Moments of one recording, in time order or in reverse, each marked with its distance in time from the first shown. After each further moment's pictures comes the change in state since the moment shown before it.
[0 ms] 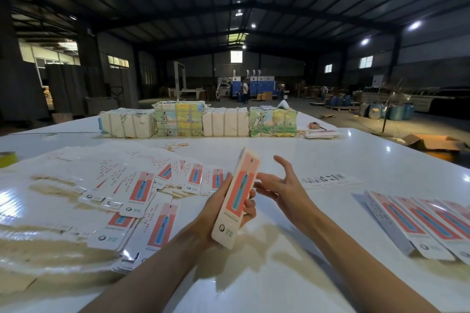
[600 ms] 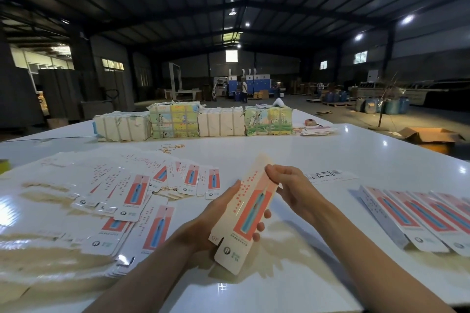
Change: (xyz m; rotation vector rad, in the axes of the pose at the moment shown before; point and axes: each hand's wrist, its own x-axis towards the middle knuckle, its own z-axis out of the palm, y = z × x) left_hand -0.006 0.010 -0.004 0.577 -0.052 -0.168; right_hand -0.001 -0.015 -0.025 -0.032 -0.027 0.035
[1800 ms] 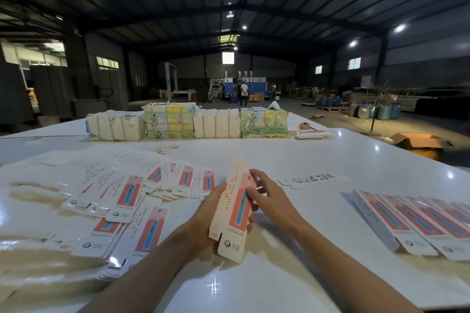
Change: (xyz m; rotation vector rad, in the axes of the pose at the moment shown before) left_hand 0.000 -0.004 0.010 -0.239 0.237 0.092; right_hand 0.004 0.036 0.025 -0.481 0.074 -0.140
